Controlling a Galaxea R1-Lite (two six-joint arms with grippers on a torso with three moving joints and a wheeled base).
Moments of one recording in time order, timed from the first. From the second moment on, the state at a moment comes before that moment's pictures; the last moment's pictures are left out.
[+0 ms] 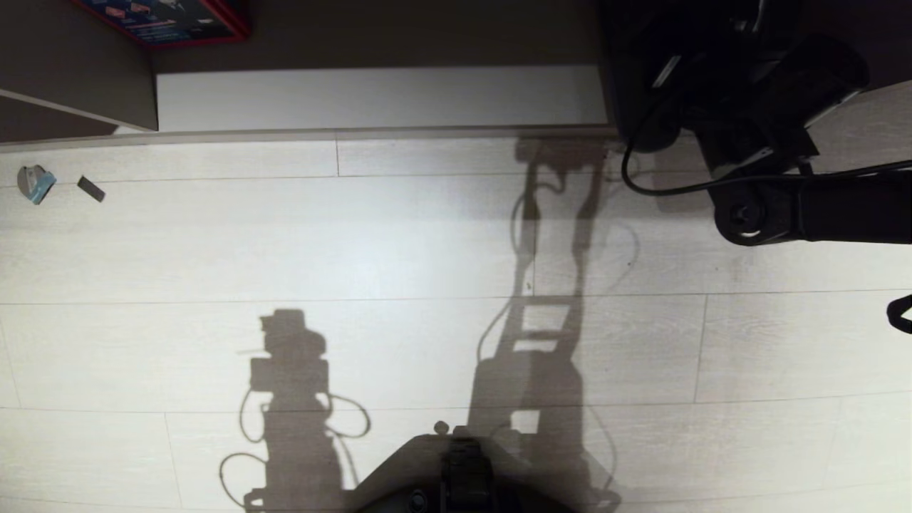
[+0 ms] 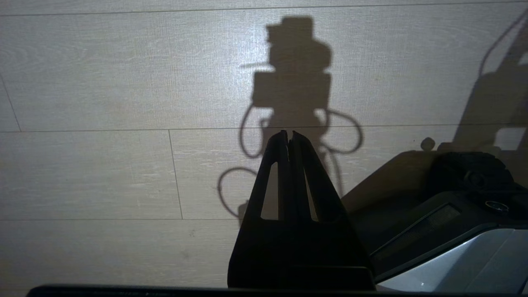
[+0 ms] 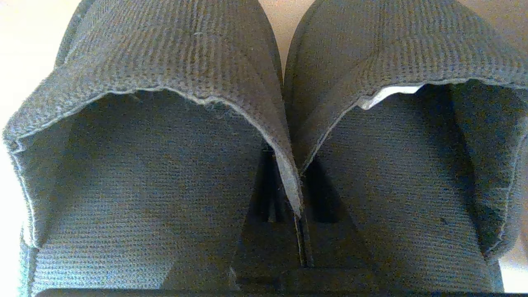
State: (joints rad) left arm 0.00 0.00 0.00 0.00 0.00 -0.01; right arm 0.18 2.08 -1.68 -1.14 -0.07 -0.13
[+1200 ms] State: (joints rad) left arm 0.00 0.00 0.00 0.00 0.00 -0.01; right arm 0.36 1.11 -0.34 -1.10 -0.15 -0.11
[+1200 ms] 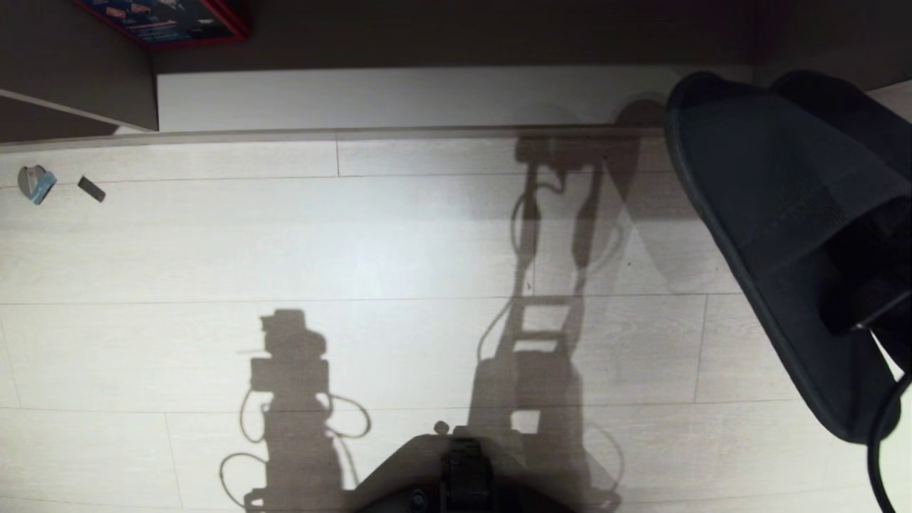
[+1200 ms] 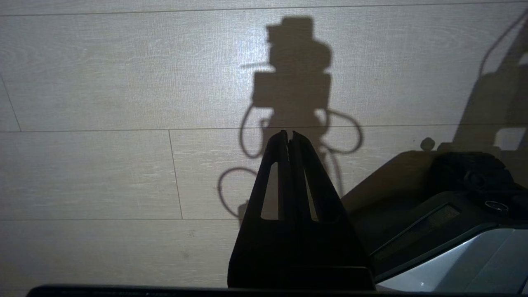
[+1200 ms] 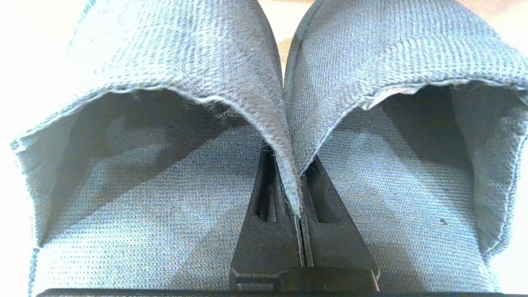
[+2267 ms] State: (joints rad) left arm 0.00 0.00 0.00 0.00 0.00 -0.01; right arm 0.13 0.53 -0.27 -0.61 0.02 0.00
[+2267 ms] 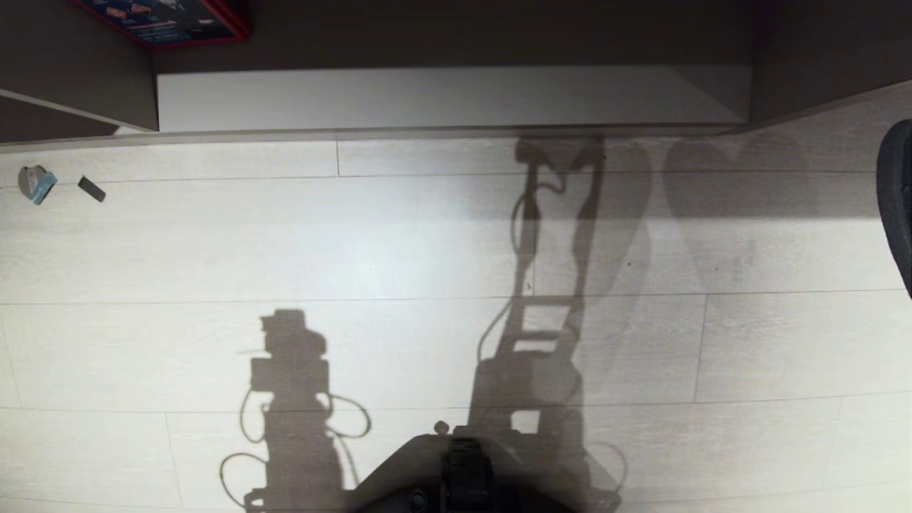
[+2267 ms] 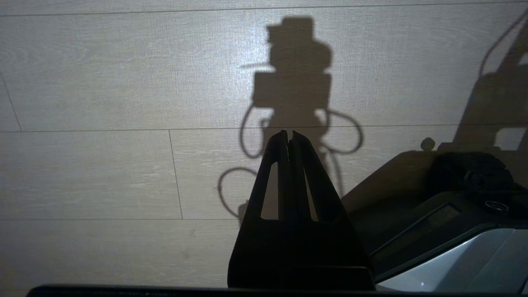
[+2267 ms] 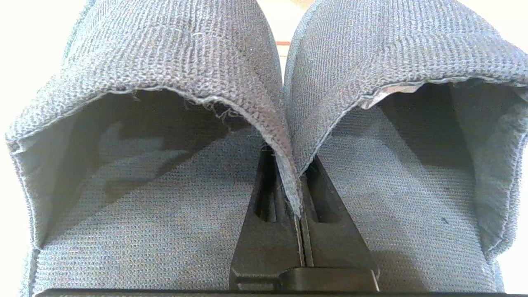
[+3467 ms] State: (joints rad) left arm 0.00 0.00 0.00 0.00 0.00 -0.01; right arm 0.07 0.54 -0.22 -0.61 0.10 -0.03
